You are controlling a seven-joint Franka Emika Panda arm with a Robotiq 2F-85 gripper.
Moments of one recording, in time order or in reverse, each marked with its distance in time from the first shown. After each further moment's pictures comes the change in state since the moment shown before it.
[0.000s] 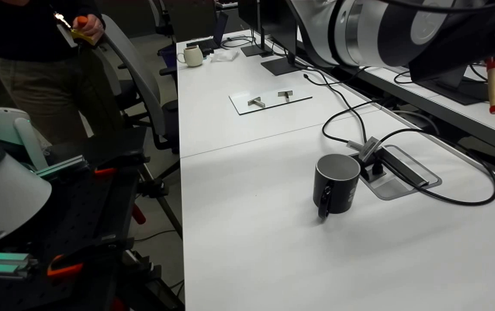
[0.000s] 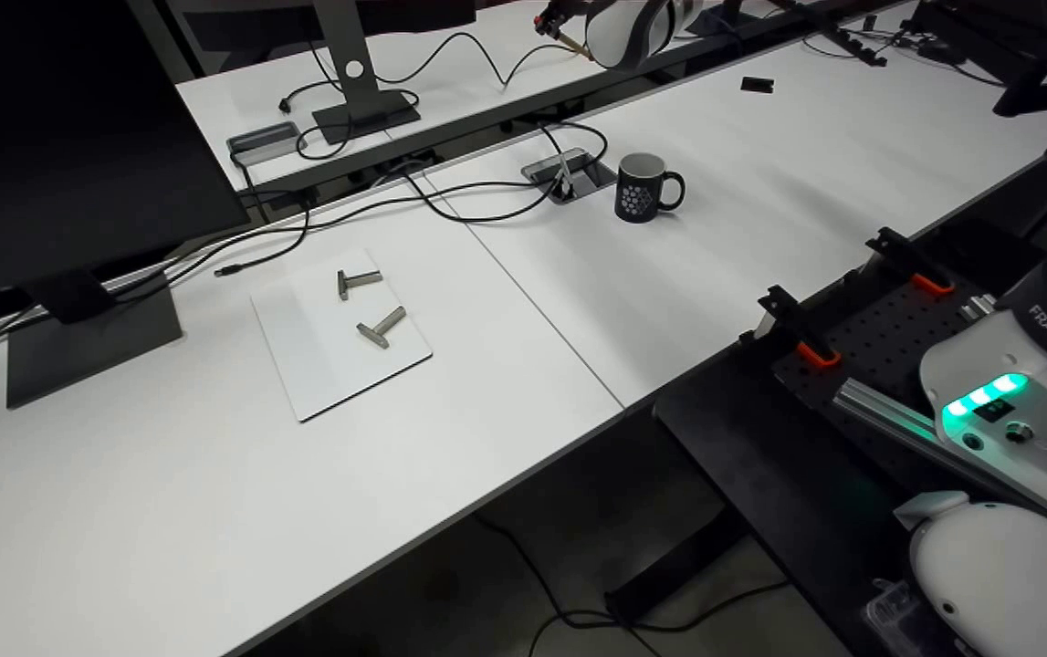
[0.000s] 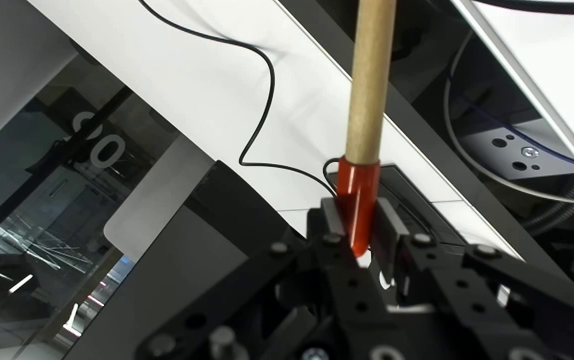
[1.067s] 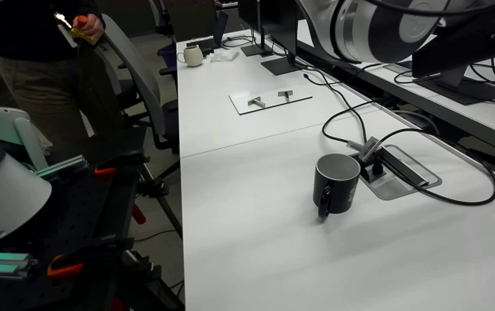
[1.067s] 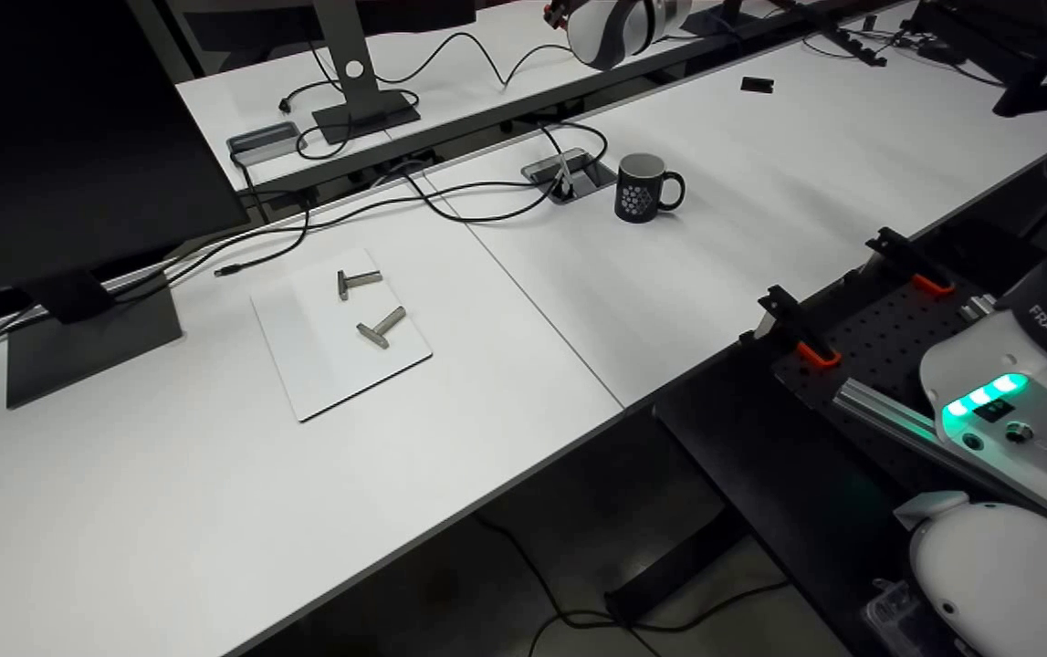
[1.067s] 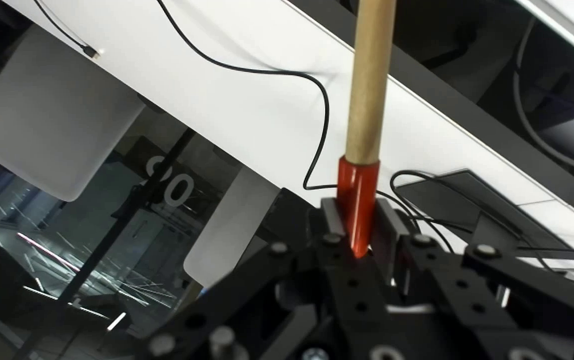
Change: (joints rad) arm 0.176 0.032 -0.203 0.047 0.304 -0.001 0.065
